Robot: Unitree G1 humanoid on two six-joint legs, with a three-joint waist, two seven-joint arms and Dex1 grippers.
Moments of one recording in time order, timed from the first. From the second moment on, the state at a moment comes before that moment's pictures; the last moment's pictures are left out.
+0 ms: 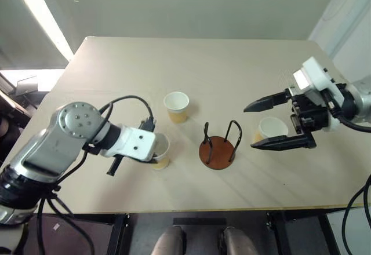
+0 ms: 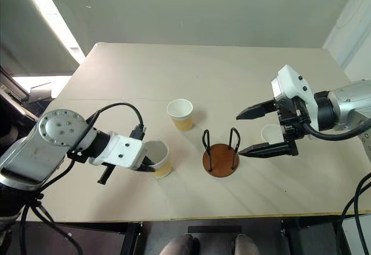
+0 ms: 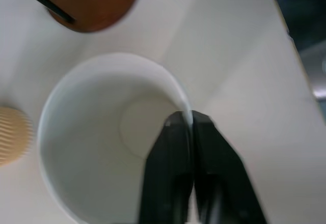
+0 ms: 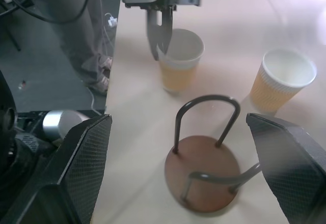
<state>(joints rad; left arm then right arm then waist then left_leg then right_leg) -0.63 1.09 -0.25 -0.31 -0.16 0.28 -1.48 -0.76 -1.06 0.00 -0.36 0.75 0.81 1.33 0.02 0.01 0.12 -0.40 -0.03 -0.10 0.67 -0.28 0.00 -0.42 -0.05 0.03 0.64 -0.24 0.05</state>
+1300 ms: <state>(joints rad) -1.30 0.63 -0.54 0.23 -0.41 0.31 -1.58 -0.44 -1.16 -0.31 -0.44 0.77 0.82 1.21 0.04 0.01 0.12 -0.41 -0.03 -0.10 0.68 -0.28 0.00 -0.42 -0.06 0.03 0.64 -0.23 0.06</state>
